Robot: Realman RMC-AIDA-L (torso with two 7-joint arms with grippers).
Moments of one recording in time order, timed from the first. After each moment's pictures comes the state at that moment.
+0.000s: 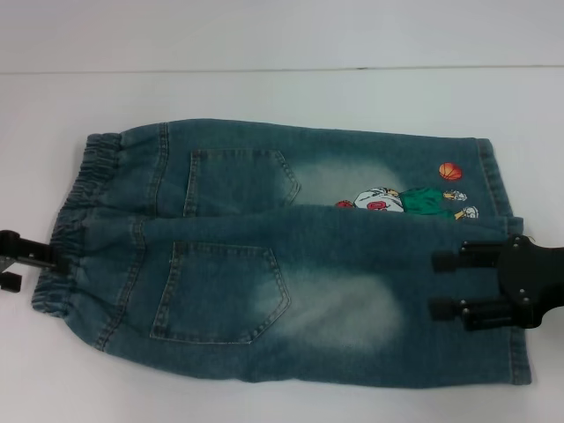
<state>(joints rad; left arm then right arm) -0.67 -1.92 0.51 0.81 2.79 1.64 -2.55 0.46 2.01 -0.71 -0.72 -2.09 -1.80 1.49</state>
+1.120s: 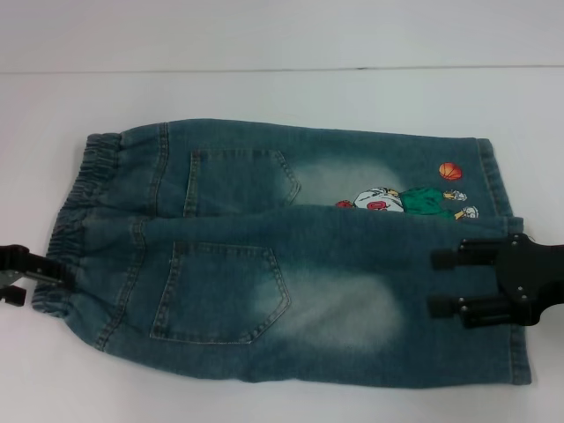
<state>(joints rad) -0.68 -1.93 0.55 0.77 2.82 1.62 -2.56 0.46 2.01 -0.71 -0.72 -2.09 -1.79 1.49</state>
